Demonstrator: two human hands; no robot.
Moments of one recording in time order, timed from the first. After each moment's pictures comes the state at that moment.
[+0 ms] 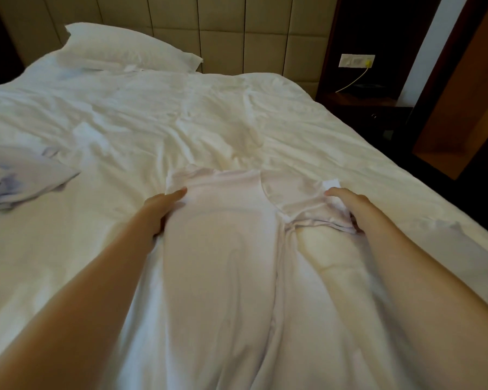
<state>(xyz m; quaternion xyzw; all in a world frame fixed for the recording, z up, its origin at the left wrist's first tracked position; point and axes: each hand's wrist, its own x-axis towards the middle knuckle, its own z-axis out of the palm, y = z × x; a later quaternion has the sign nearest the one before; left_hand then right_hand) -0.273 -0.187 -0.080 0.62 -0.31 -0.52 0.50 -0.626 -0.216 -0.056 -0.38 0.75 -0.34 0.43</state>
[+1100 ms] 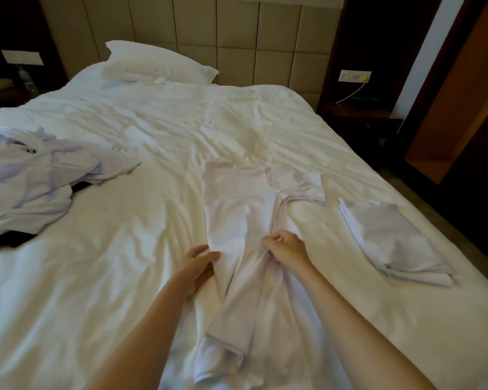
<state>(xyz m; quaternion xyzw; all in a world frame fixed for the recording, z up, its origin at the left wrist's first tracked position) -0.324 0.046 -0.095 0.60 -0.23 -0.60 0.48 -0.517 0.025 -0.049 -0.57 0.68 -0.29 0.37</state>
